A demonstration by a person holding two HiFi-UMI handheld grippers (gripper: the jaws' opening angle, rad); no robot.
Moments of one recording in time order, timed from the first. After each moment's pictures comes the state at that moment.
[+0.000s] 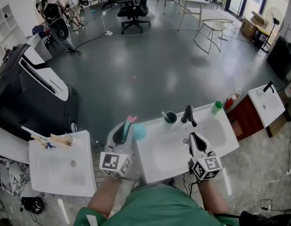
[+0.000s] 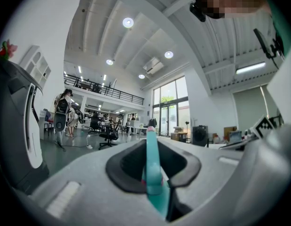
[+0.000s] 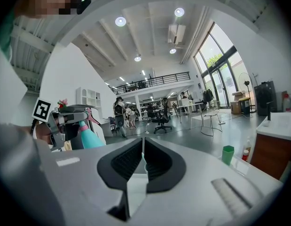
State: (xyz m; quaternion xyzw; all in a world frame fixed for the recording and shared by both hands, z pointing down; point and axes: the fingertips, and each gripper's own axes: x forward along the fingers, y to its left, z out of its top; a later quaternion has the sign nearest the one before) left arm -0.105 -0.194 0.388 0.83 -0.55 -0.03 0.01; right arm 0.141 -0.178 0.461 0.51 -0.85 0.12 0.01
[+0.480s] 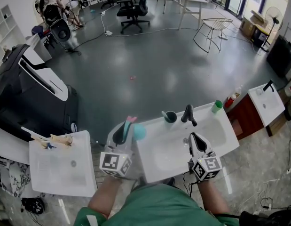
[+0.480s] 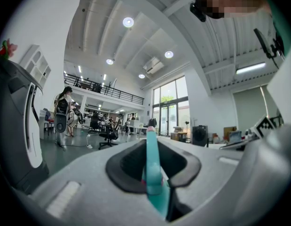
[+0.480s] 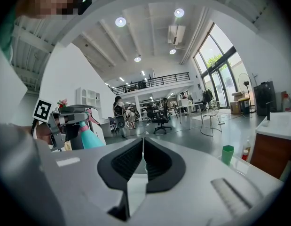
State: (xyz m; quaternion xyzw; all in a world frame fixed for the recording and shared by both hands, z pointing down) left arm -0.106 -0.194 0.390 0.84 -0.55 -0.03 0.01; right arm 0.141 -0.176 0.462 0.51 -0.85 0.12 0.01
